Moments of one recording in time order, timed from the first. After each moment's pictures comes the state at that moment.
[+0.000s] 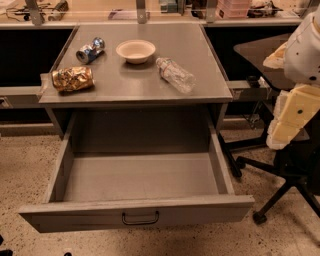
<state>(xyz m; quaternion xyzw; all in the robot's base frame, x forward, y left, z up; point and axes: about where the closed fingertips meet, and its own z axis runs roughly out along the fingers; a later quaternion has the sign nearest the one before) 0.438 -0.217 0.976 -0.60 0.78 -0.03 0.16</state>
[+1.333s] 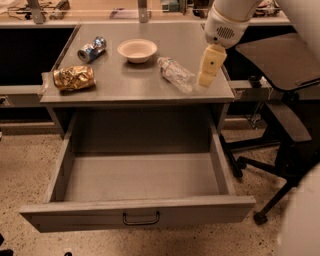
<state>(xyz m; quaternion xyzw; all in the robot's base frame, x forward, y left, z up) 0.627 -0.143 0.944 -0.59 0.79 -0.01 0.16</state>
